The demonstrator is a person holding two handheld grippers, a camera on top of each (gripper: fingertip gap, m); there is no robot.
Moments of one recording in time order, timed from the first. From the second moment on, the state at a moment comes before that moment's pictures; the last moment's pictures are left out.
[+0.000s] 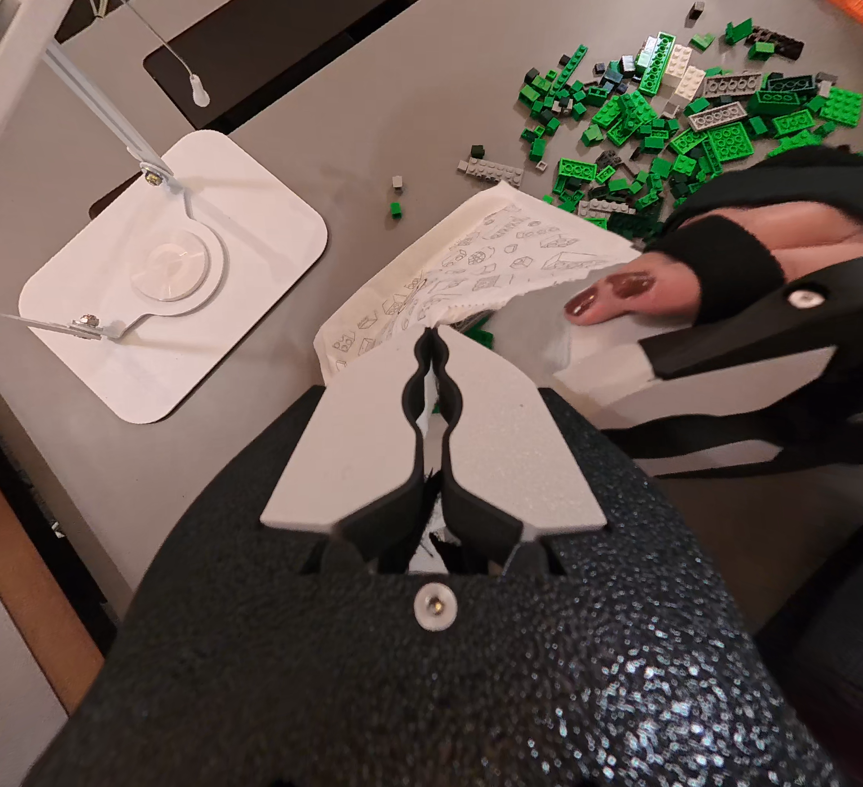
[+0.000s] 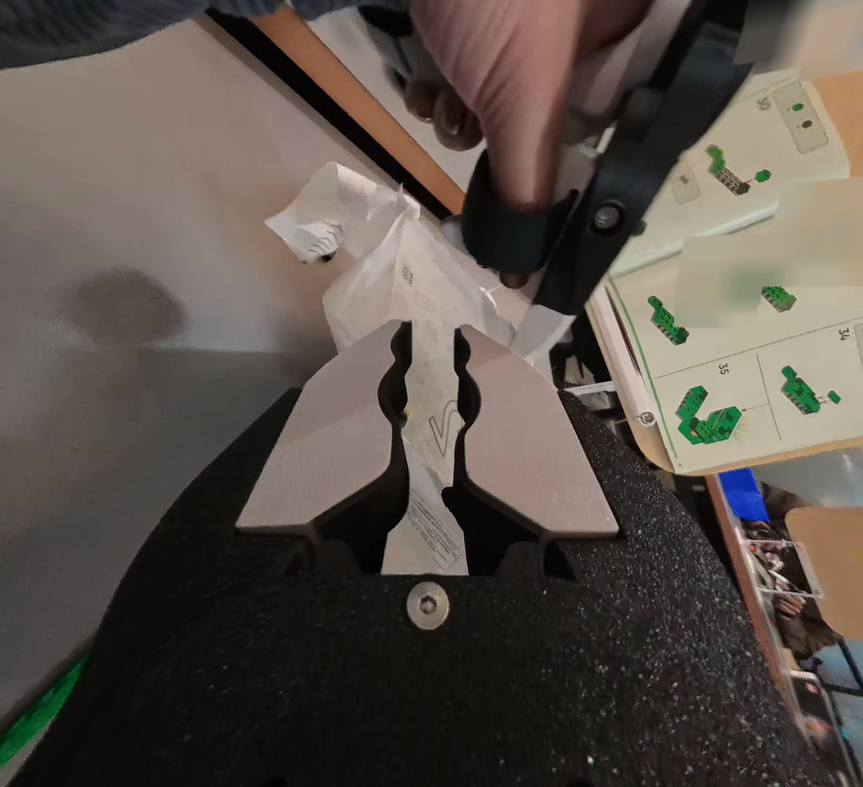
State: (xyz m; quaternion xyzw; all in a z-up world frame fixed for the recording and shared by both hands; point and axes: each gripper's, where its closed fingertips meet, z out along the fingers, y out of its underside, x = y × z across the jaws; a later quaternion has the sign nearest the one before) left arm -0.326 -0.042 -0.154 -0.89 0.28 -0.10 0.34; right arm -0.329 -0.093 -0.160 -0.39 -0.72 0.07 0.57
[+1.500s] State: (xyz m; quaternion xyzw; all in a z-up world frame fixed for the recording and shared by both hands) left arm -0.335 -0.044 -0.151 -0.89 0.28 -0.11 0.35; right arm -0.161 -0.054 -0.285 -0.72 -0.63 0.15 0.25
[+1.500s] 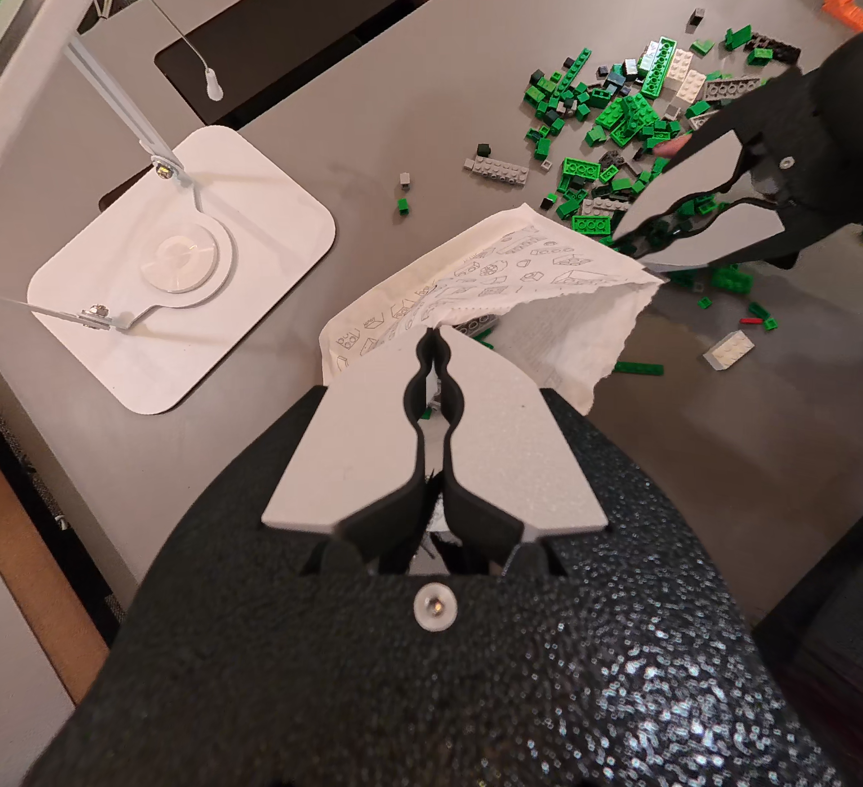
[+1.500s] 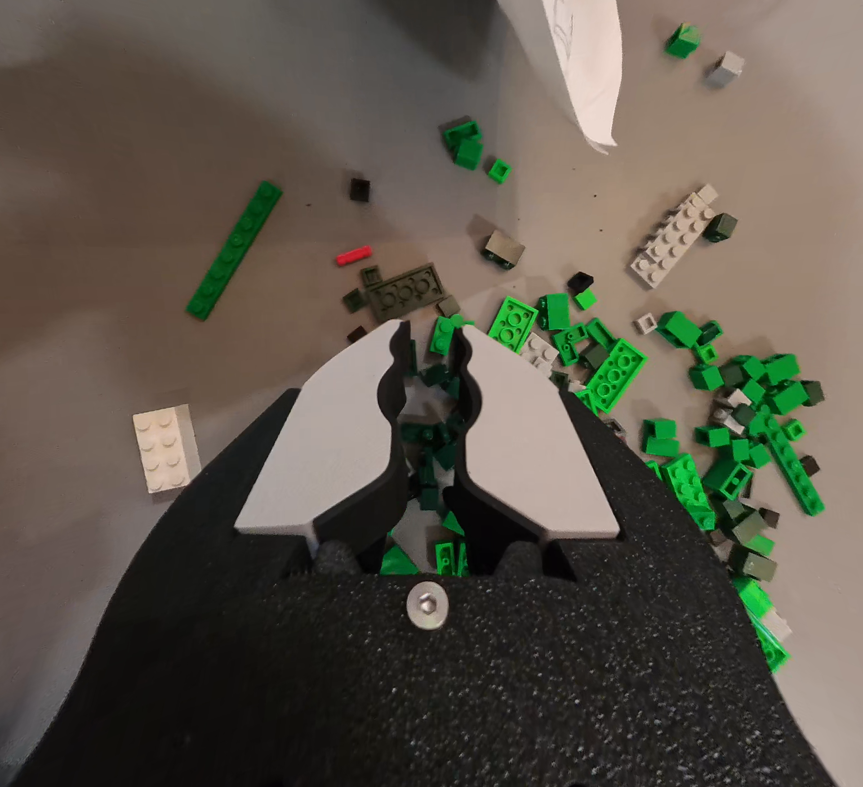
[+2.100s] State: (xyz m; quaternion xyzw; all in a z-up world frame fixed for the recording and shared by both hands) left arm -0.346 -0.046 -0.147 -0.89 0.26 -0.12 0.36; right arm 0.031 -0.024 -0.244 -0.84 -0.45 0.02 0.31
